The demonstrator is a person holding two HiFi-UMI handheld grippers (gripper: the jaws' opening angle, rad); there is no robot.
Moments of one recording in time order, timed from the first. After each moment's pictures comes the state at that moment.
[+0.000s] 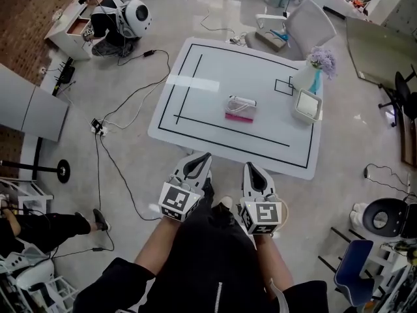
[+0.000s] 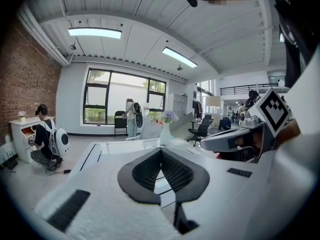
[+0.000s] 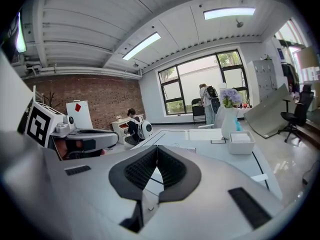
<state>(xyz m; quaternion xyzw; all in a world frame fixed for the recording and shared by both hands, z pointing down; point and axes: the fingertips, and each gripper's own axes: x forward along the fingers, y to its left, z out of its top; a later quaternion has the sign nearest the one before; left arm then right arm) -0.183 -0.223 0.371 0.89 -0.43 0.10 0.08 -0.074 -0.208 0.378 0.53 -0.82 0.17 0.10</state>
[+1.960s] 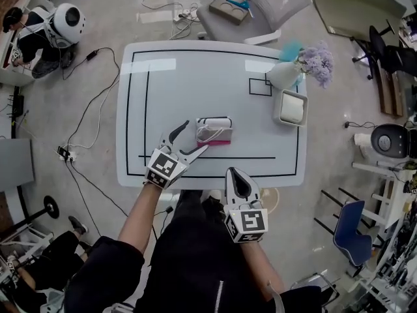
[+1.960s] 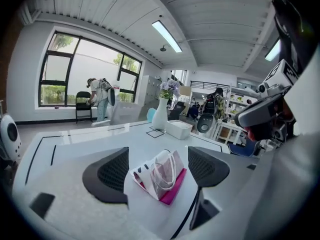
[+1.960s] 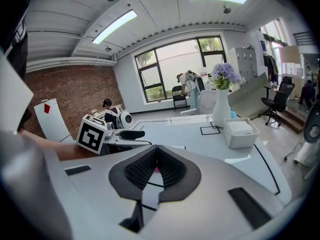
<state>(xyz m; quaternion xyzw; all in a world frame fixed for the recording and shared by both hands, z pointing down) -0.135 -0.471 0.503 0.95 -0.21 0.17 0.13 -0.074 -0.366 0.429 0.61 -0.73 0.26 0.15</state>
